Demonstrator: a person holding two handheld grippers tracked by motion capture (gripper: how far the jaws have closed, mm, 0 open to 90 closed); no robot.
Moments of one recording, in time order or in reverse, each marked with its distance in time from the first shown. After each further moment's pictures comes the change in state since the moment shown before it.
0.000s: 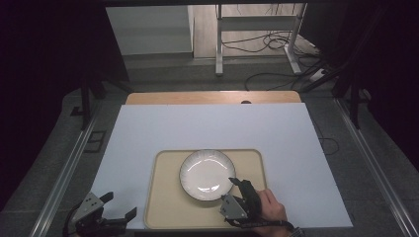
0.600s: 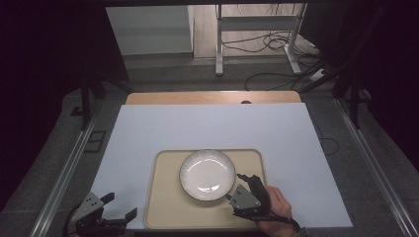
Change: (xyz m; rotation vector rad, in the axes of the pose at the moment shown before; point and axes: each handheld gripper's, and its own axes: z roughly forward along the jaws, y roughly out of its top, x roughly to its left) left arm 0.000 0.001 -0.001 0.016 -0.034 -0.008; right arm -0.019 -0.014 -0.004 -0.011 0.051 0.159
